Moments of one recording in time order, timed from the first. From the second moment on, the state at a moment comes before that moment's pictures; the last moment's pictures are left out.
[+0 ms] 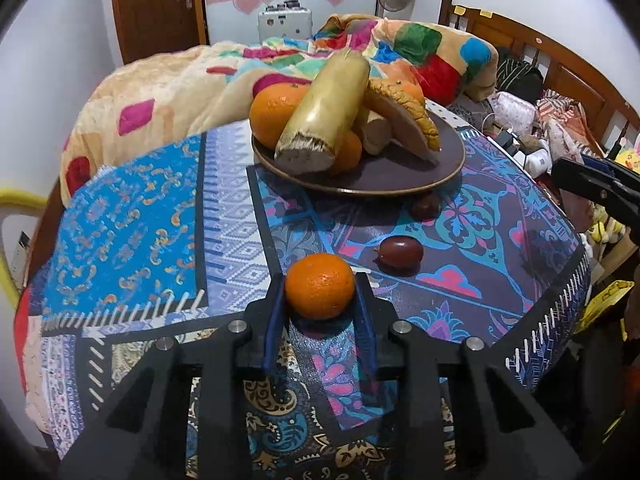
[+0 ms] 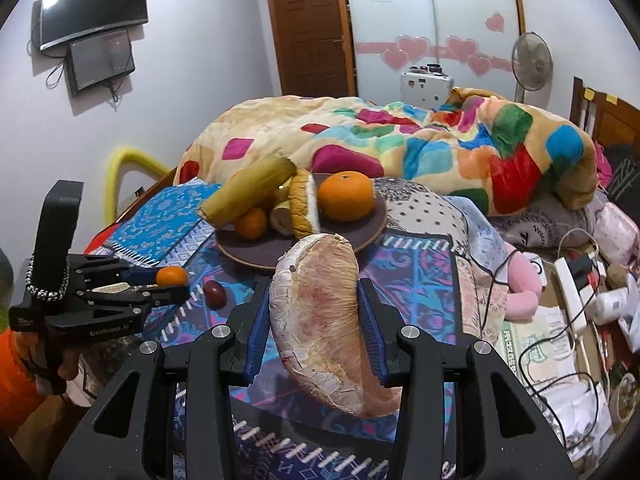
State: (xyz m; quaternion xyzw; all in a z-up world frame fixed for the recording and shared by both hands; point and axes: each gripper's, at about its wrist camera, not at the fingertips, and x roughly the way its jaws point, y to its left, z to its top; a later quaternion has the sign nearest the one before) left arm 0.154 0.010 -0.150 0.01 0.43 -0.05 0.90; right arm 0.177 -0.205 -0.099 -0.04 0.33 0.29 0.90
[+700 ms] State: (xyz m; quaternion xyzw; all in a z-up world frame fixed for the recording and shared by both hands) left arm 0.199 -0.015 -0.102 0.00 0.38 -0.09 0.92; right arm 0.218 -0.189 -0.069 -0.02 0.29 0.28 0.91
